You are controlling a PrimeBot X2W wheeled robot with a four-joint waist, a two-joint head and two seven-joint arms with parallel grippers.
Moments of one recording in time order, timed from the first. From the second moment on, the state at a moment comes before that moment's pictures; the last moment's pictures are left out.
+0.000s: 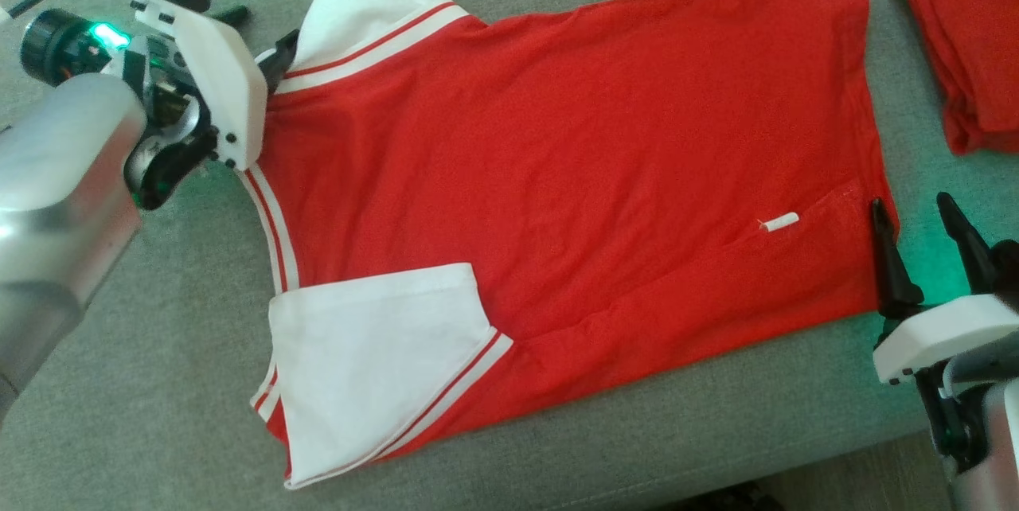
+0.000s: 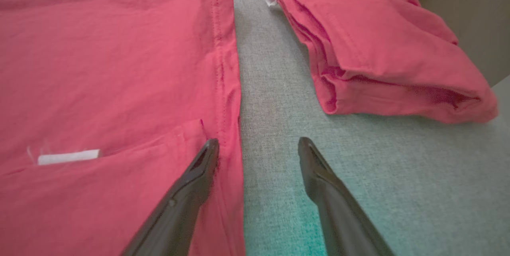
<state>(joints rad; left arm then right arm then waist) -1.16 0.53 -1.18 0.65 -1.01 -0.12 0.39 -0.12 -0.22 -0.07 0.17 0.18 0.12 0.04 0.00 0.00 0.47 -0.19</state>
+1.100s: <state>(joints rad) -0.84 0.58 -1.30 0.29 -0.77 0.02 -0.04 -0.05 -0.19 -0.10 0.22 0.17 0.12 0.02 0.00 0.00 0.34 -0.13</state>
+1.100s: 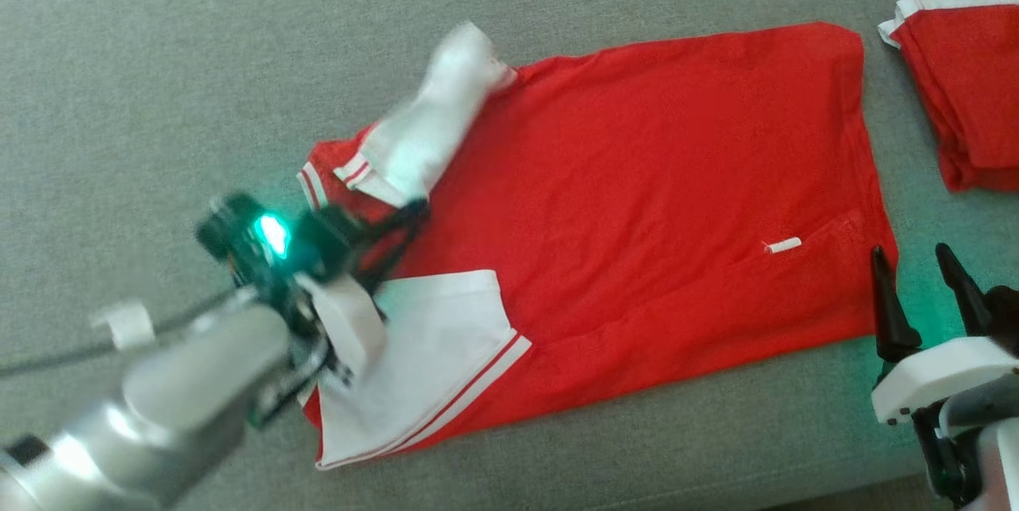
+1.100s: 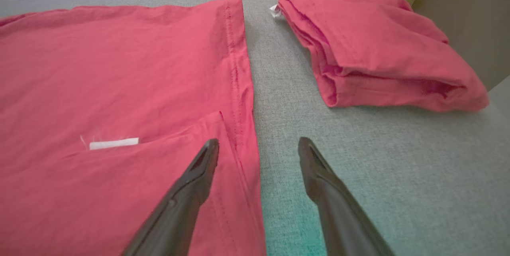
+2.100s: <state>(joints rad) -0.80 0.55 -1.20 0.34 -0.82 0.20 -0.15 -0.05 -0.20 -0.10 0.17 0.17 0.12 0.03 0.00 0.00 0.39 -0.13</state>
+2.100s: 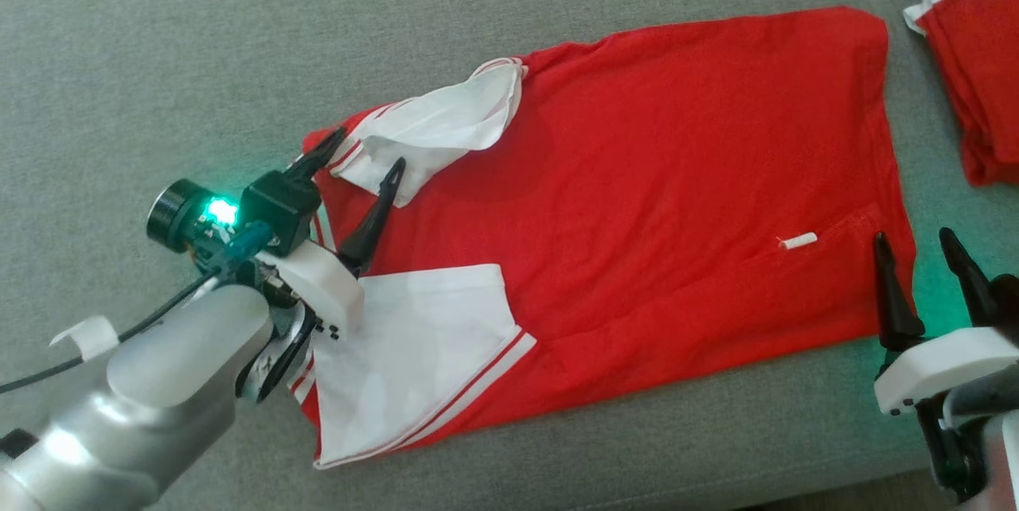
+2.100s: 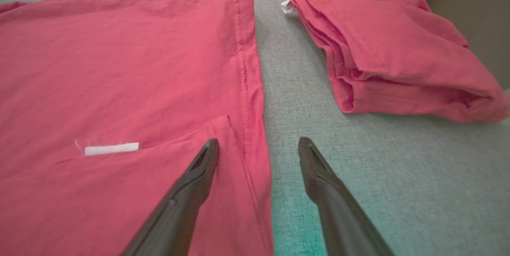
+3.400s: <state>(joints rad) -1.05 0.65 -1.22 0.28 -0.65 0.16 -0.14 -0.58 -0.36 0.06 0.49 0.24 0.12 0.30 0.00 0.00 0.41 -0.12</state>
